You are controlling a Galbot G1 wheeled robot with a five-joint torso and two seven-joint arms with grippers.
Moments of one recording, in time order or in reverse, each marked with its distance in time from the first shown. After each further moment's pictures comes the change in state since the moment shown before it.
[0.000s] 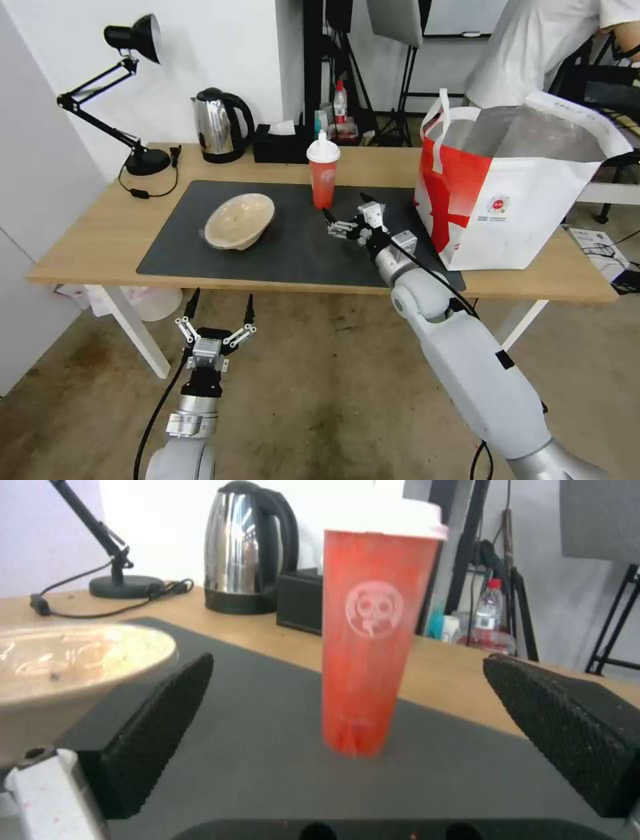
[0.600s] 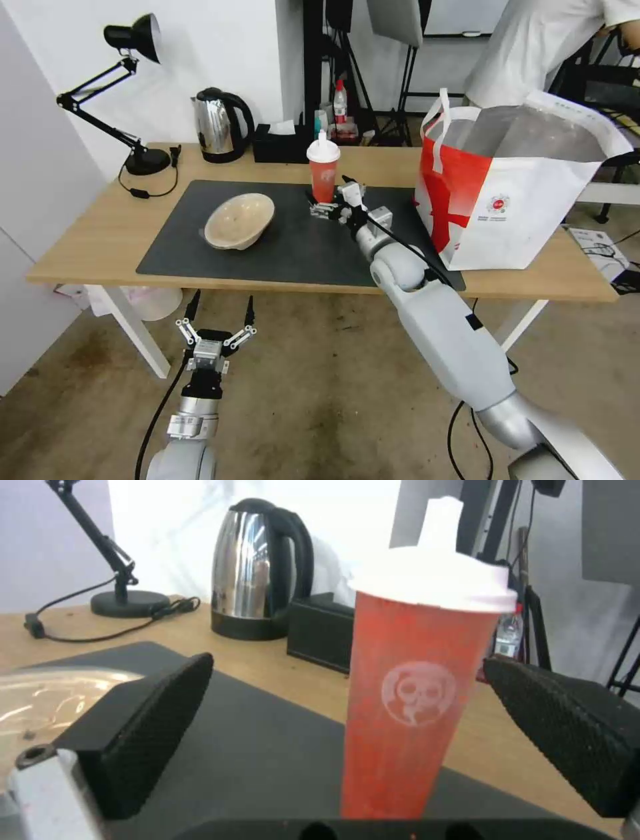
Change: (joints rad) left arm 0.008 -0.007 0.000 0.006 0.019 -0.008 -0.002; right arm 0.160 0.066 -0.067 -0.144 -0.007 0.004 -0.001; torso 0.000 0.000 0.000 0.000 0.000
